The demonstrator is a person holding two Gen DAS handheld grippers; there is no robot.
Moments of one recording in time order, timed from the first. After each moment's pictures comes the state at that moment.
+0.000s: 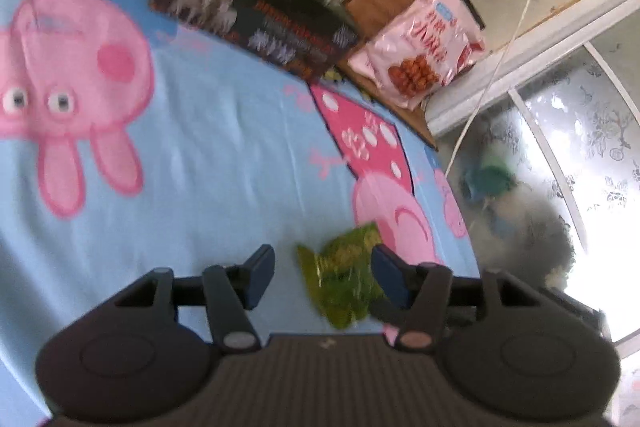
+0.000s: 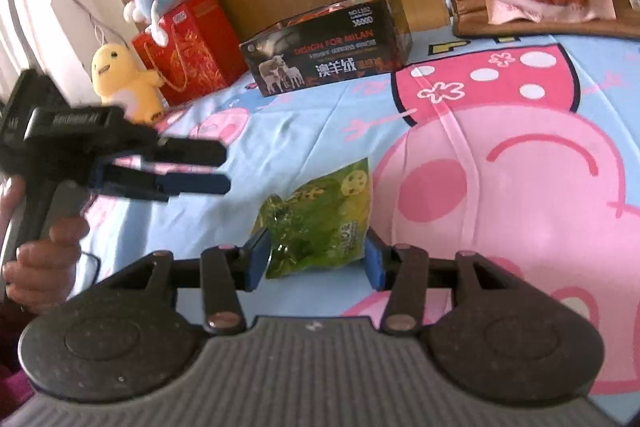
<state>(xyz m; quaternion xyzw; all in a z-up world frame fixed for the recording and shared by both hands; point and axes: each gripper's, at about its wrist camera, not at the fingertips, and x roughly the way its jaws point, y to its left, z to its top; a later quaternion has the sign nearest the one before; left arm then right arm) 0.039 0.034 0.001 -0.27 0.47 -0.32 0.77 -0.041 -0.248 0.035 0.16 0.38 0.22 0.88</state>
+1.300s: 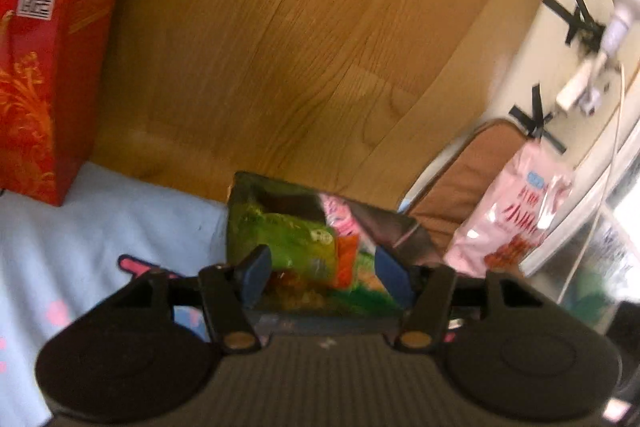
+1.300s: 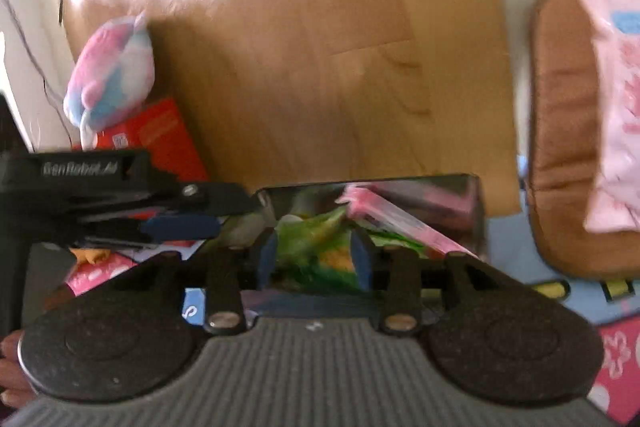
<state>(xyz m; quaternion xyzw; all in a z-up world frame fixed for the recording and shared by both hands) 0.202 0.047 0.072 -0.18 0.33 -0.18 0.91 0.177 -0.180 0.082 0.13 0.28 0.20 0.93</state>
